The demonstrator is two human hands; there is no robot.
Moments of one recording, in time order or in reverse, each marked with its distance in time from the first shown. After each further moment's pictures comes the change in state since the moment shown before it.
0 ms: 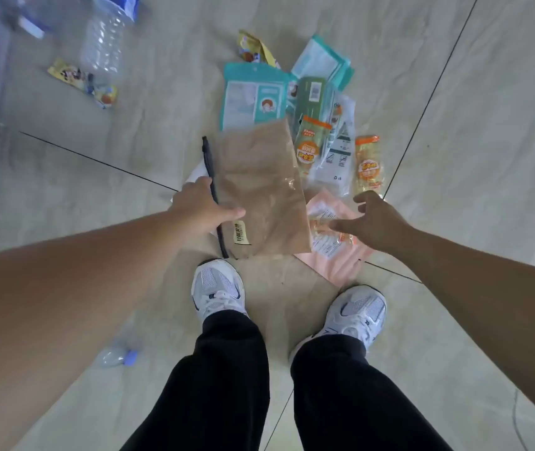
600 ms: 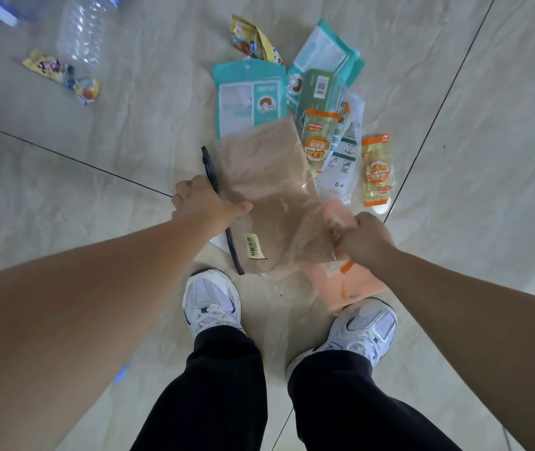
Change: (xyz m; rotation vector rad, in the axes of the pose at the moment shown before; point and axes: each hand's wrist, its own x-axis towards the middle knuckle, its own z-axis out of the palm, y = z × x) left_hand 0.040 0.014 0.041 -0.058 0.170 -0.175; right_hand 0.032 0.009 0.043 0.043 0.113 0.080
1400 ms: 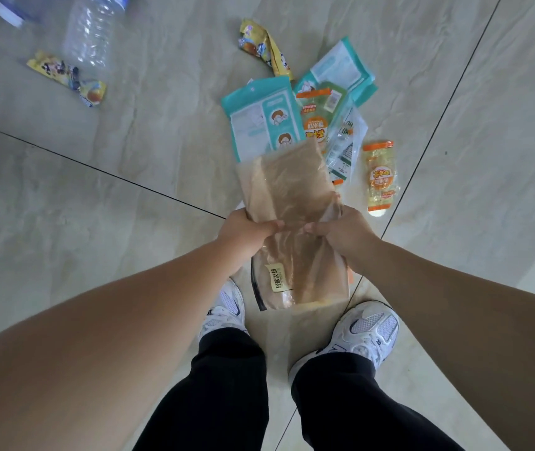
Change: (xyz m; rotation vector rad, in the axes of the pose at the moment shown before) left_hand -0.041 0.010 0.027 -0.540 -0.315 -0.002; right_hand -0.002 -0.036 0.023 0.511 -0.154 0.054
